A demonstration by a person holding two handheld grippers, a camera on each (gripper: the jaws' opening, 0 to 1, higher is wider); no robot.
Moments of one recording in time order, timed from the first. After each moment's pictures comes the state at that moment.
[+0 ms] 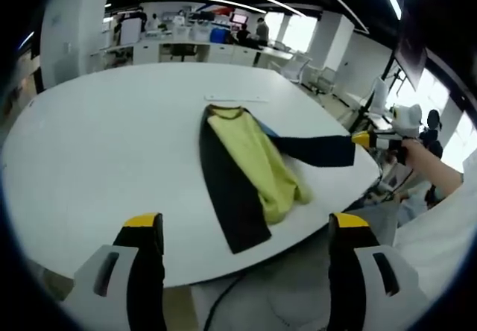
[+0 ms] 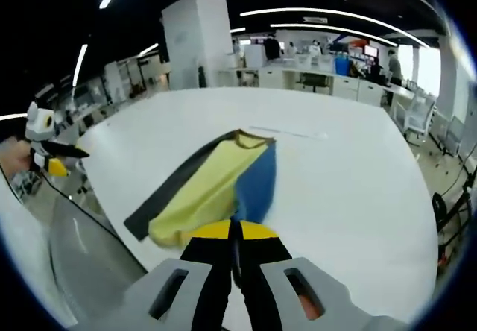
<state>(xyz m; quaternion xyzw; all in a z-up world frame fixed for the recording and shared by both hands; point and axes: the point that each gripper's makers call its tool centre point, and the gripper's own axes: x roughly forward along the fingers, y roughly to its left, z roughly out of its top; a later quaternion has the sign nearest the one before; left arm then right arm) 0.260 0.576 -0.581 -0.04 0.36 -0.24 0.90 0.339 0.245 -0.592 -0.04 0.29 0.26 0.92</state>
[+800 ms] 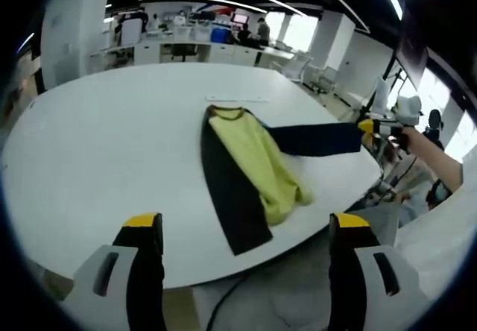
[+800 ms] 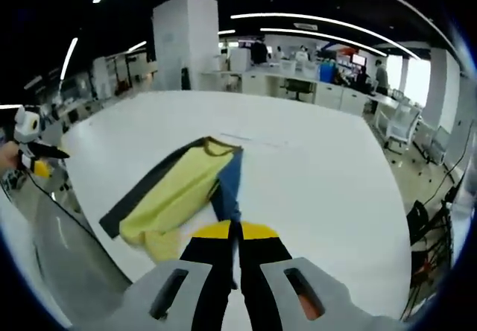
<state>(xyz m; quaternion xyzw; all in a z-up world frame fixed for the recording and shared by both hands) 0.264 0.576 -0.579 -0.04 0.36 -0.23 0.90 0.368 0.187 -0.572 -0.07 0.28 0.22 0.93</state>
